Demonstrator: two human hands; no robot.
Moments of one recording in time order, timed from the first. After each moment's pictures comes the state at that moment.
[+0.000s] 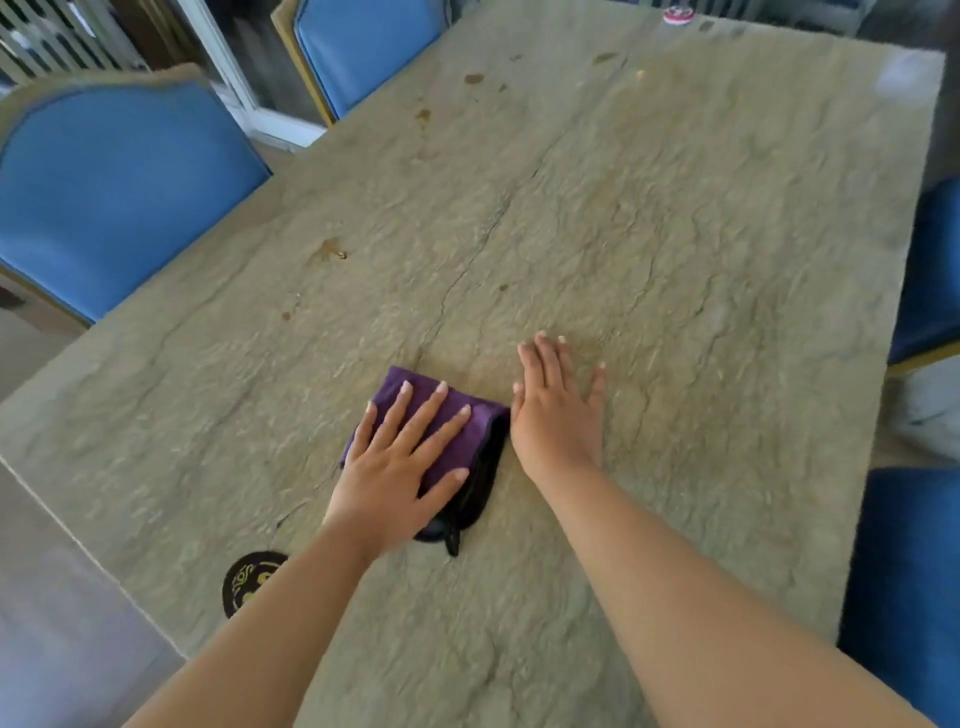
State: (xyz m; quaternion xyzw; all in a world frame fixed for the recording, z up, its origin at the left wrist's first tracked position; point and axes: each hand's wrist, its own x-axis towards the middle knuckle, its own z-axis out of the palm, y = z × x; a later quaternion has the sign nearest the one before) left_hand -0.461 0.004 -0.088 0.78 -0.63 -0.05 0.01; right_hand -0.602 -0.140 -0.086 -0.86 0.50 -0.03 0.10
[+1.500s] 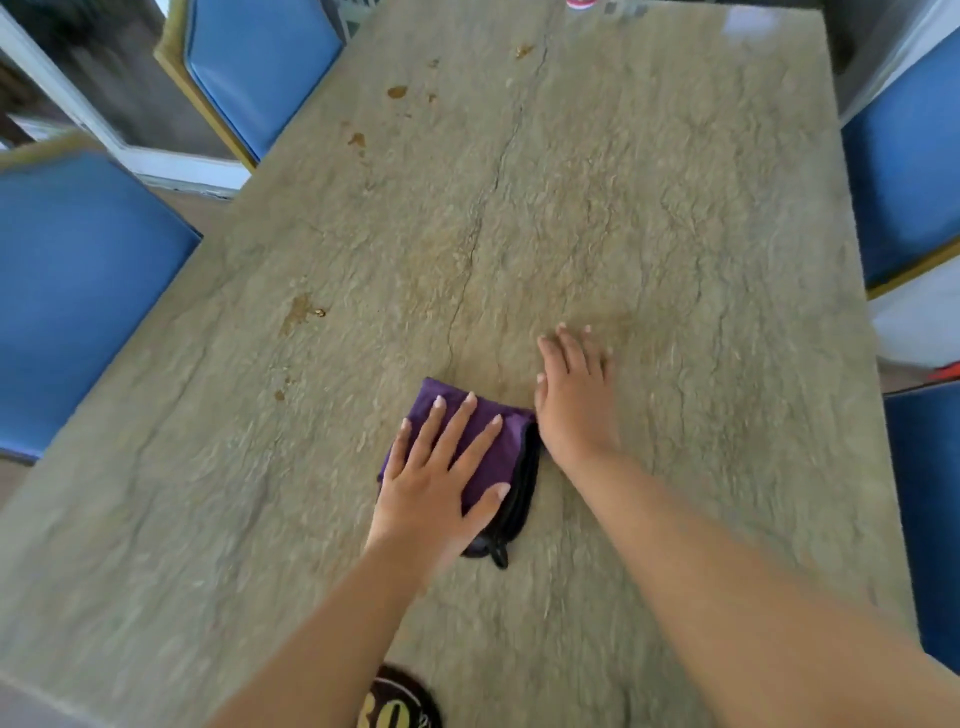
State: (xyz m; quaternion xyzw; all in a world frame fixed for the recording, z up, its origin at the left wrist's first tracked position) left_hand -0.404 -0.031 -0.088 0.69 -0.72 -0.07 0.02; right_hand -0.557 -0.161 -0.081 -0.79 0.60 -0.08 0.12
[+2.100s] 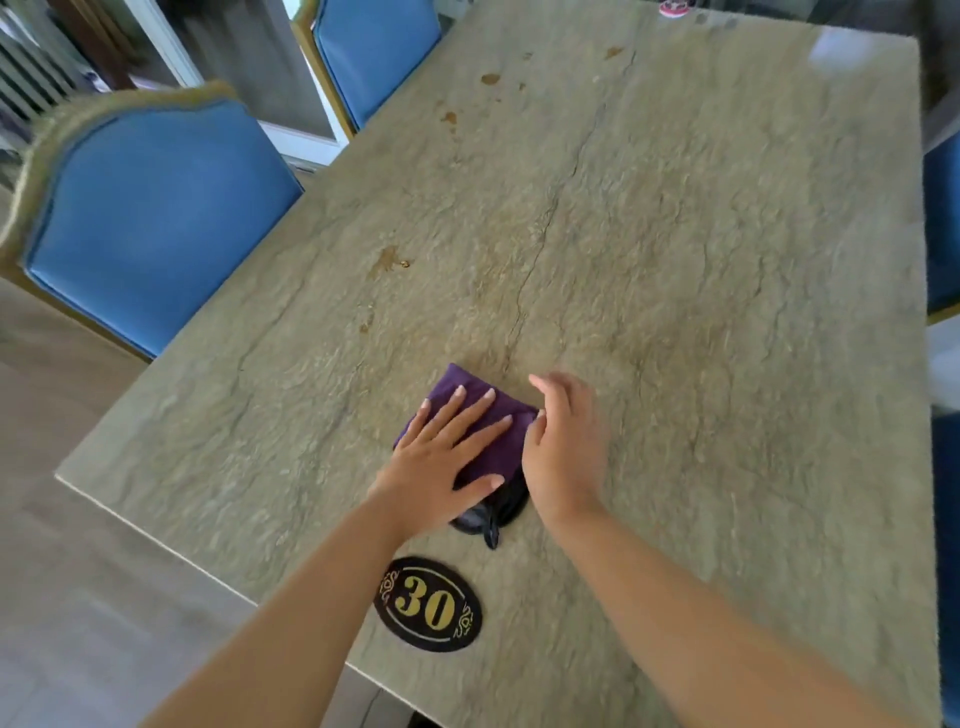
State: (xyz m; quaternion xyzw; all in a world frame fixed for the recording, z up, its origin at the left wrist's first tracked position) left_hand -0.358 0.034 -0.081 0.66 -0.73 -0.14 0.04; right_hand -0.516 -0.037 -0.053 -0.75 0.56 -0.26 0.22
